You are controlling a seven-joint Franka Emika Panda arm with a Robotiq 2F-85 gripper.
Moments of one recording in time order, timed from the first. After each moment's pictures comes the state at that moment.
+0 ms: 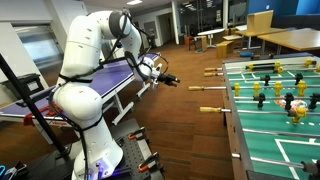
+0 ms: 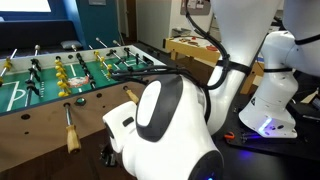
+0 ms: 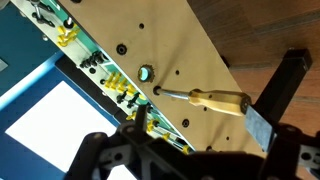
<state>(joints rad) 0.45 0.55 0.28 -1.99 -1.51 2.05 1.56</state>
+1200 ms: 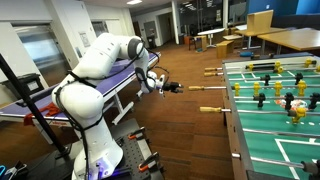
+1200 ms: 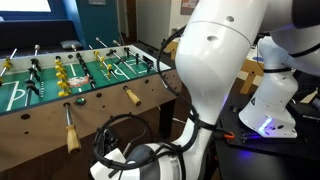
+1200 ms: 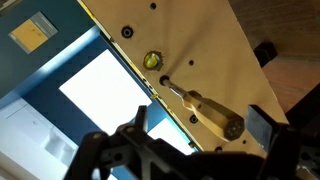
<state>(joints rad) 0.52 0.95 0.28 -1.66 -1.70 1.72 1.61</state>
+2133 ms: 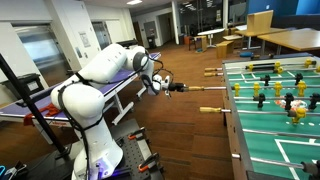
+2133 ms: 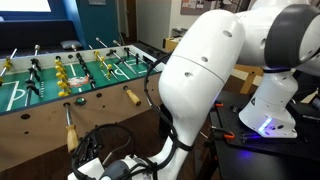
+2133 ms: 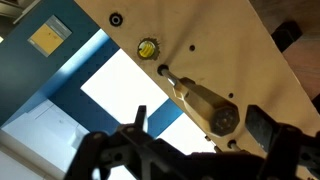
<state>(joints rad) 0.56 1.16 0.23 -1.35 -1.74 1.68 1.61</state>
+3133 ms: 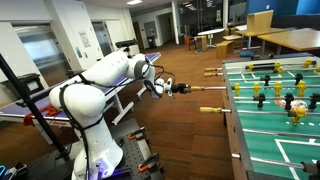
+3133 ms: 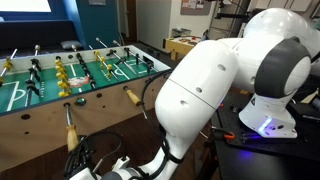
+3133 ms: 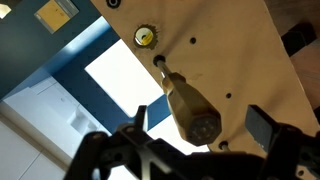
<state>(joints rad) 0.62 1.31 0.15 -1.14 -1.76 1.68 1.48</state>
